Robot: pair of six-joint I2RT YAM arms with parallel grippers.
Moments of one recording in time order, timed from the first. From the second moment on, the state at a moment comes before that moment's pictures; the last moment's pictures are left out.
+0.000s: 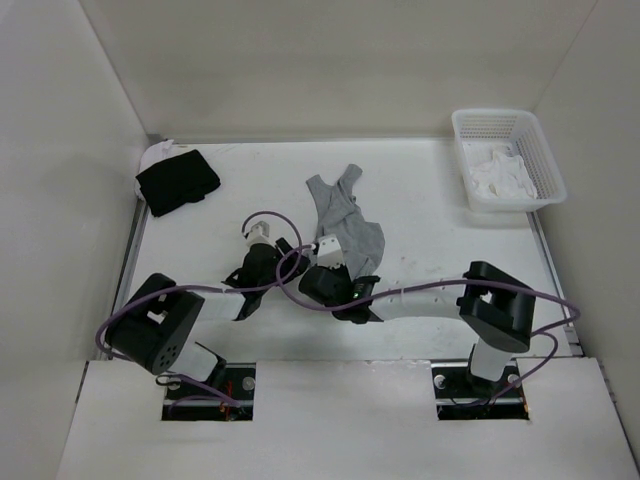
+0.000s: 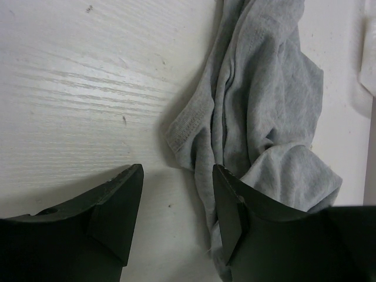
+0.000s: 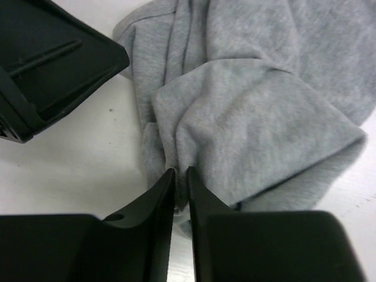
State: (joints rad) left arm -0.54 1.45 0.35 0.58 -0.07 -0.92; right arm 1.19 1.75 1.03 -0.19 0.73 0.58
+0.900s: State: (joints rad) left arm -0.58 1.39 0.51 0.53 -0.16 -0.94; right arm 0.86 0.79 0.48 0.10 0.63 0.88
